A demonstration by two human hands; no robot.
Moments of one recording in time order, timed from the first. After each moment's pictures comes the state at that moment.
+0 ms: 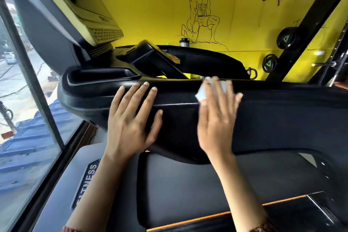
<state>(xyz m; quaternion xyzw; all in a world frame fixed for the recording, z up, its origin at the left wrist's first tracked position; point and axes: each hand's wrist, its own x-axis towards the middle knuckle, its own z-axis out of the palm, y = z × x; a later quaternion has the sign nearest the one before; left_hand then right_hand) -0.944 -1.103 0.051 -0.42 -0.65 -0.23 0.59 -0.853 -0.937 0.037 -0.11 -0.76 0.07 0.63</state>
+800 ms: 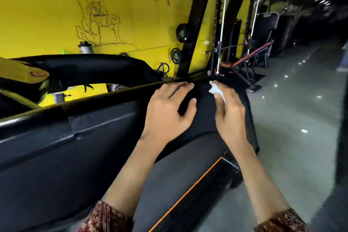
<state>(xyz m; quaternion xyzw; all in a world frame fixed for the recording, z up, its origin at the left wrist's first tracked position) -0.795 -0.802 0.069 -0.67 -0.46 -0.49 0.31 -0.652 -0.717 0.033 -0.28 -0.72 0.07 0.63</state>
